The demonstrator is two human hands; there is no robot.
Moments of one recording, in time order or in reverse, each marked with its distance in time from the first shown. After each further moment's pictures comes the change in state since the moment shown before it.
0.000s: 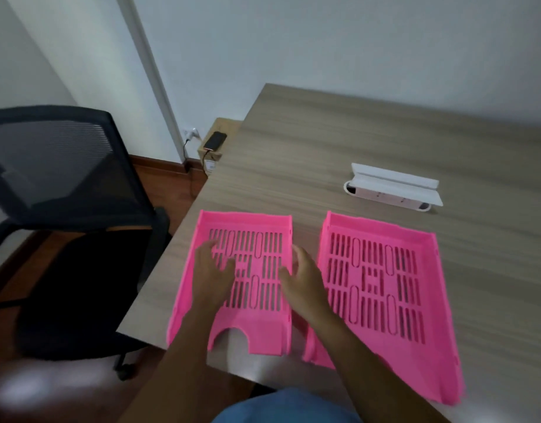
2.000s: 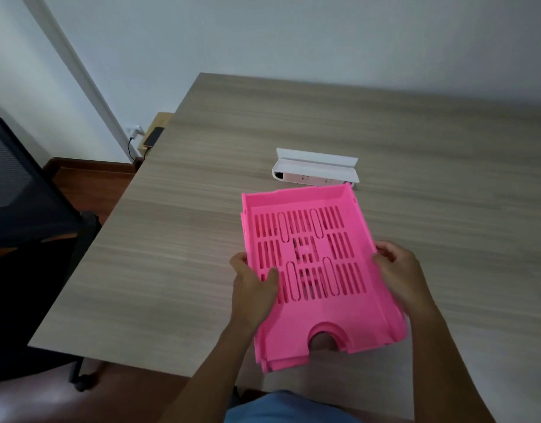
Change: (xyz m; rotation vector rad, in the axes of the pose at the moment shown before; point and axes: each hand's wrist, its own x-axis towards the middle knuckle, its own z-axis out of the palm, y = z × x) left_hand -0.141 0.120 0.176 -0.203 -0.293 0.021; right_hand -0.042 0.136 -0.304 0.191 0.273 0.202
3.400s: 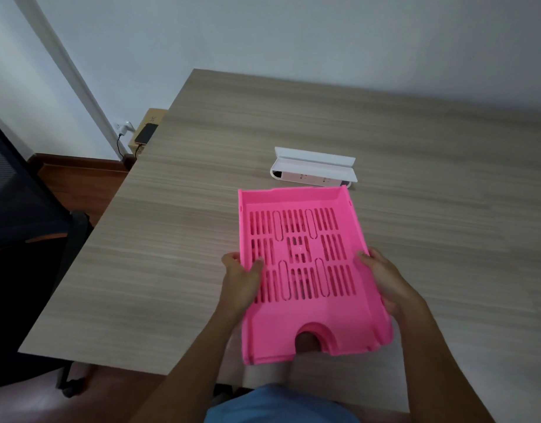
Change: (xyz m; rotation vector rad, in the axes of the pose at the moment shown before) left_hand 0.027 -0.010 -0.030 -0.163 -0.118 -0.215; right_hand 0.015 0.020 0.032 0.311 -0.211 0.288
